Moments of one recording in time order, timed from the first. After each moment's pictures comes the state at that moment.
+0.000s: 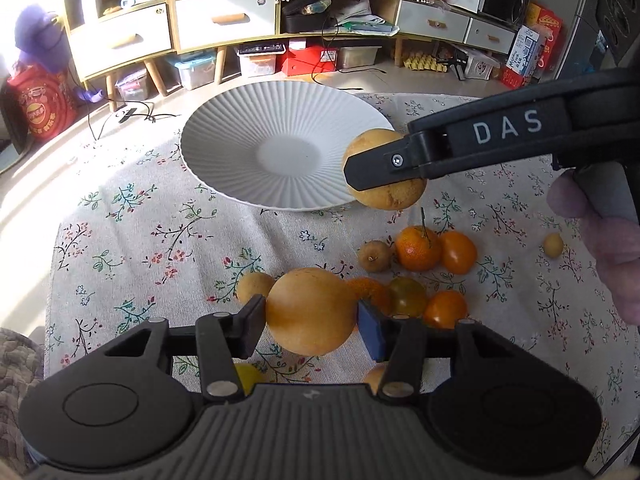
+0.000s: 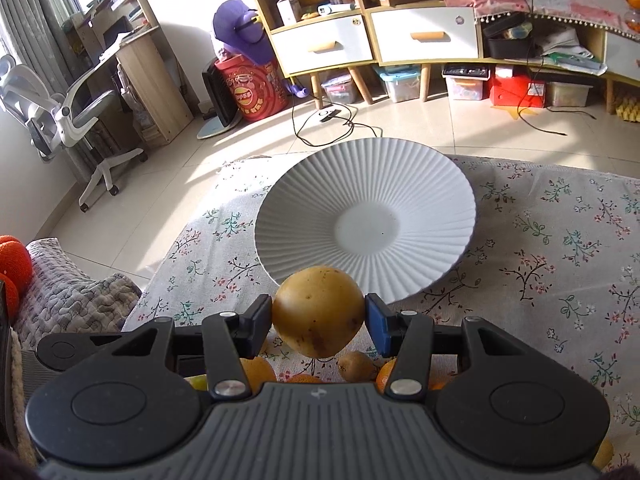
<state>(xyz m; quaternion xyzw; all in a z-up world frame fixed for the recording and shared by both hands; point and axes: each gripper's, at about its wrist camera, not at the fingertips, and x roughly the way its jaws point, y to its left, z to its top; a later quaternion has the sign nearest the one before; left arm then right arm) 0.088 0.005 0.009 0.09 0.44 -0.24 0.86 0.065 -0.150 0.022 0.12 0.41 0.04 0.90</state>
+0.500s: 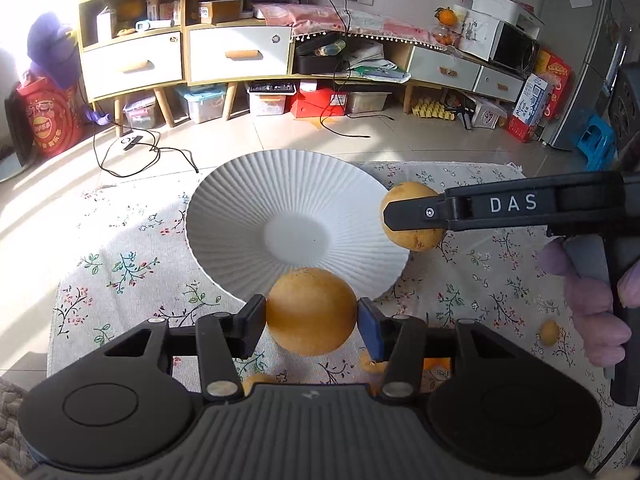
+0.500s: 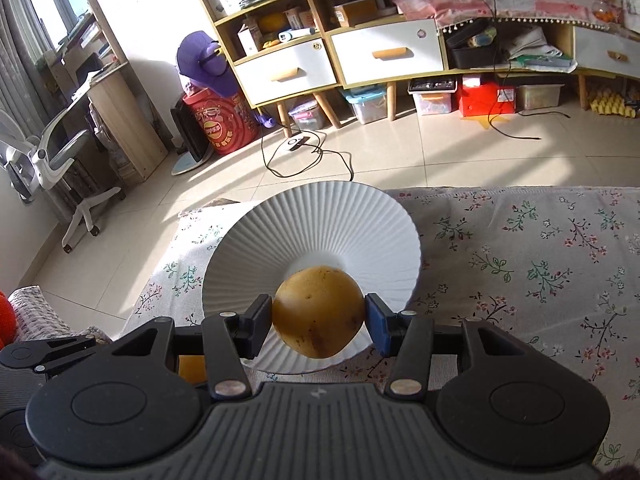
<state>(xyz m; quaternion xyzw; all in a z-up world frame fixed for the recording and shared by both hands) 0.133 -0.005 0.030 0.04 0.40 -0.23 0.88 0.088 -0.193 0.023 0.15 0.38 0.00 0.91</state>
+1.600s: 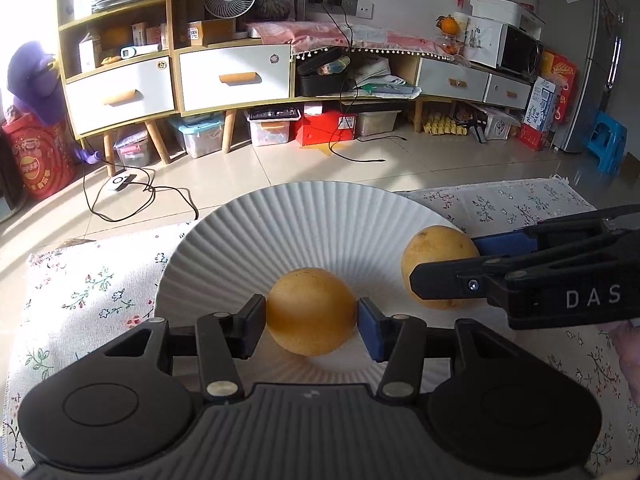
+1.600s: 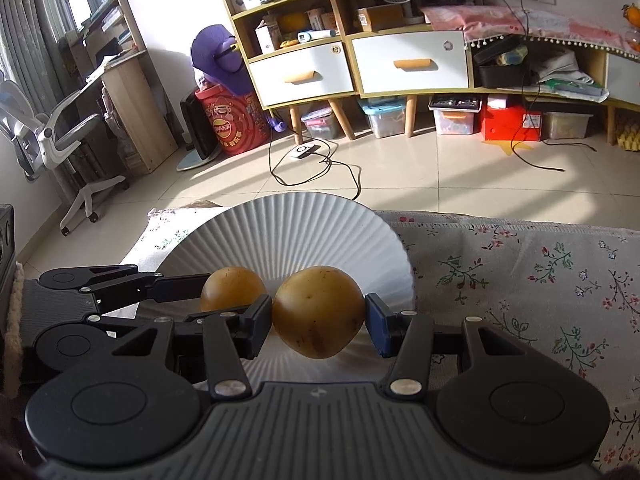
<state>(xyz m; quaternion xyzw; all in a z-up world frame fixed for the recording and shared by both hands) 0.199 -0.031 -0.012 0.07 0.35 -0.24 0.90 0.121 -0.208 -0.007 0.11 0.36 0.04 0.92</state>
